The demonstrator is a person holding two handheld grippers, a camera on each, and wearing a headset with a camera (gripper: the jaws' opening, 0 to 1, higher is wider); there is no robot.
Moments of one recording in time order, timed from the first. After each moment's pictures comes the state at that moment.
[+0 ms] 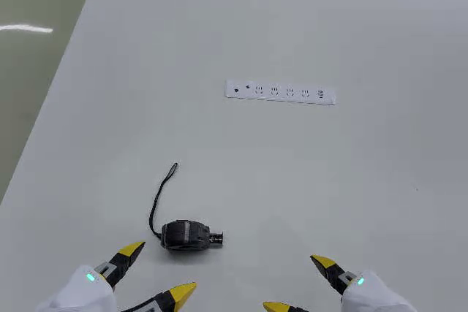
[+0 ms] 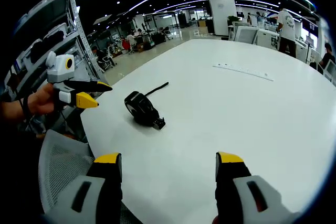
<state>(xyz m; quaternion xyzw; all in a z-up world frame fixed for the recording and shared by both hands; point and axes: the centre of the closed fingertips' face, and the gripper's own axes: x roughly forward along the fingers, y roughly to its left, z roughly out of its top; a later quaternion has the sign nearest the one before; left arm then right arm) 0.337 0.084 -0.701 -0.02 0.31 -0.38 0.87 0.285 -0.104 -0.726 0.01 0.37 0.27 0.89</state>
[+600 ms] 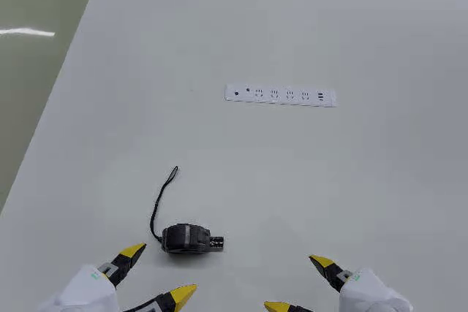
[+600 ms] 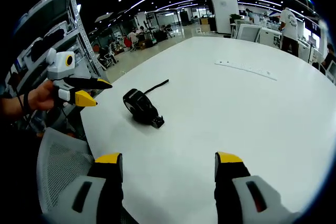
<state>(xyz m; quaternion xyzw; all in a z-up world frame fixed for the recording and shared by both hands) 0.340 0.085 -0.707 0.00 0.32 -0.39 0.86 0.293 -0.103 -0.737 0.00 0.37 0.28 0.88</state>
